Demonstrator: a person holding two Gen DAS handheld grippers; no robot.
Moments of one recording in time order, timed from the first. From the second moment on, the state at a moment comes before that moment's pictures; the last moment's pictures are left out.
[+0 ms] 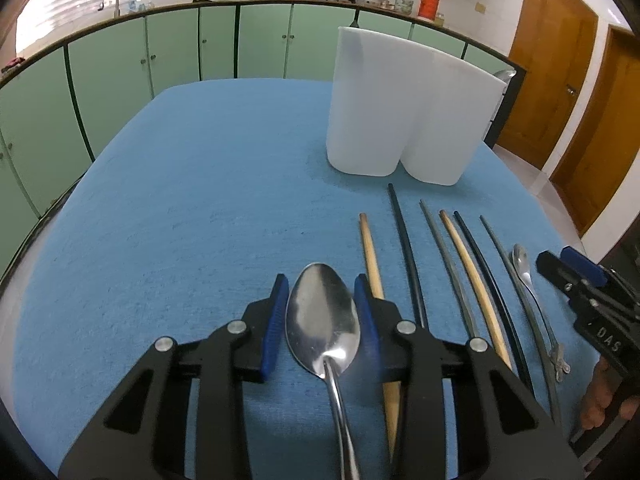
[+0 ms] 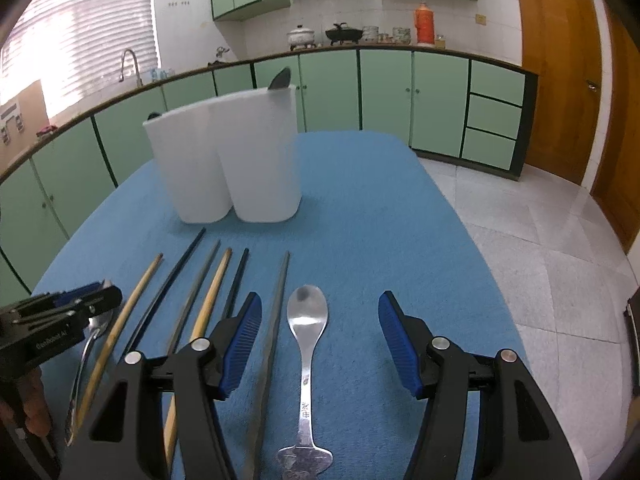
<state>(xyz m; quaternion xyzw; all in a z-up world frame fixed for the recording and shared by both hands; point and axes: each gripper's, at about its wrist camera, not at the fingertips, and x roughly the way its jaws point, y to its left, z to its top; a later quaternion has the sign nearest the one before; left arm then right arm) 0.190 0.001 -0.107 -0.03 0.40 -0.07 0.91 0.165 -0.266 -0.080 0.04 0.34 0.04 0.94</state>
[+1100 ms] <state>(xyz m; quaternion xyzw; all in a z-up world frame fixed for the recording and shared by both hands) 0.190 0.004 -0.104 -0.04 0.39 -0.08 0.92 0.191 -0.253 -0.094 0.01 0.40 0.05 0.92</state>
